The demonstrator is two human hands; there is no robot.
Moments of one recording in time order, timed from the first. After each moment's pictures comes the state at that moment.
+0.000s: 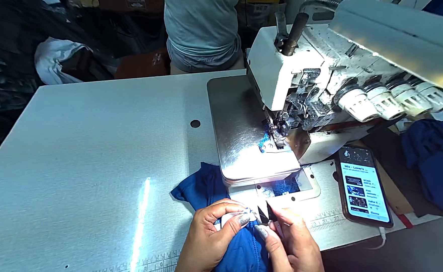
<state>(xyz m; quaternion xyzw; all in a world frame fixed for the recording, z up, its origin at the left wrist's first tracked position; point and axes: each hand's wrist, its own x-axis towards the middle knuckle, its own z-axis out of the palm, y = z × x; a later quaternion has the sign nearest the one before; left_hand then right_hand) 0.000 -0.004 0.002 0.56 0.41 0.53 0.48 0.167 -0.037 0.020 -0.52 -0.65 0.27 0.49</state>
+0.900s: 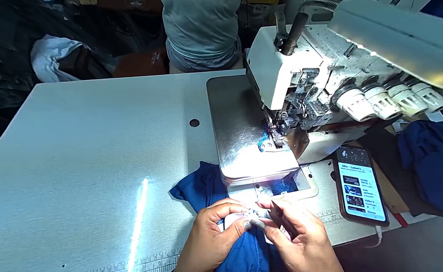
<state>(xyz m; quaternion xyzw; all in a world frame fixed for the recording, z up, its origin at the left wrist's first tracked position) 0.004 -0.005 0.005 0.57 0.41 0.52 0.49 0.189 -0.011 0.028 -0.50 -0.68 0.30 0.45</state>
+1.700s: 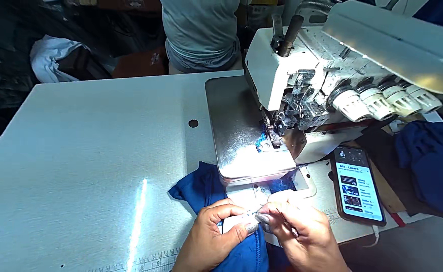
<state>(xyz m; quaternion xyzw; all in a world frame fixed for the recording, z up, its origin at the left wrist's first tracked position) 0.001 -0.002 0.005 0.60 0.39 0.50 0.49 0.199 0.001 0.027 -0.42 -0.74 0.25 0.46</state>
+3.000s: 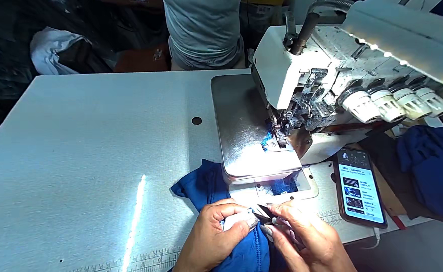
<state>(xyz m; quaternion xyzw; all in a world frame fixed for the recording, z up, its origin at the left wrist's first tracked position) 0.002 -0.003 0.008 0.58 0.41 0.50 0.50 0.208 -0.014 0.039 -0.47 -0.80 0.18 0.34</state>
